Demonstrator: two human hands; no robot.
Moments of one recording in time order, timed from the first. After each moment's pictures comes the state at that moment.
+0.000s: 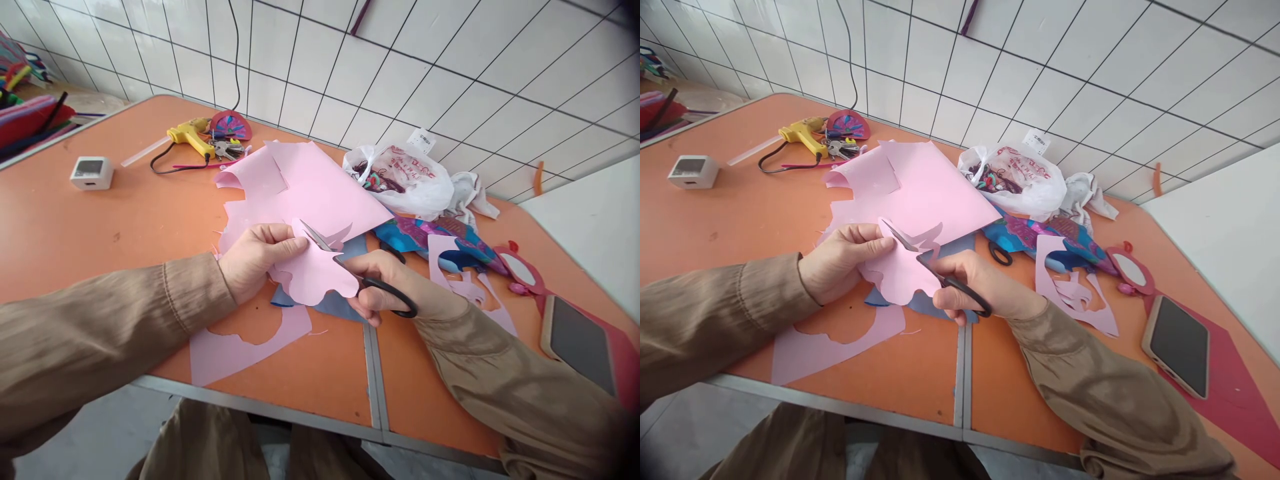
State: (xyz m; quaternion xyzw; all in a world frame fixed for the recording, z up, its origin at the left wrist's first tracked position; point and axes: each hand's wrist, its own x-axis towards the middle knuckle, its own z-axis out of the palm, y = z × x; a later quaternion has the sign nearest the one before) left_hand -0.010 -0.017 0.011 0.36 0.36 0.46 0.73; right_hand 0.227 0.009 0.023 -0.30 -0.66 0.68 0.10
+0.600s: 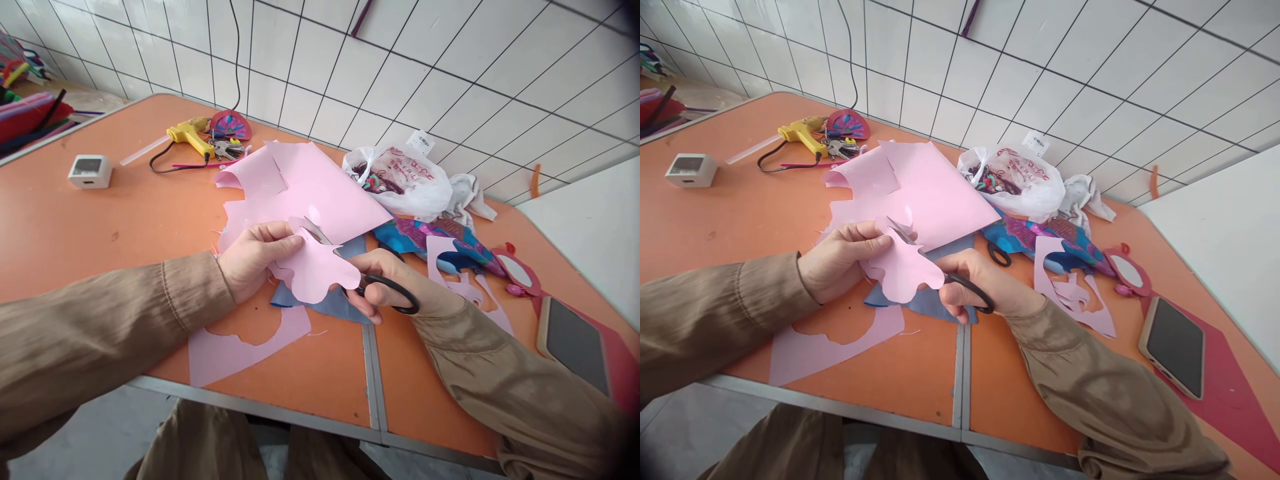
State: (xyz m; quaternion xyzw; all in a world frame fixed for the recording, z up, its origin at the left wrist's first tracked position) left_hand -0.010 -0.015 0.009 0.33 0.33 0.47 0.75; right_hand 0.232 0.013 0.019 -0.29 -0.66 0.68 0.11
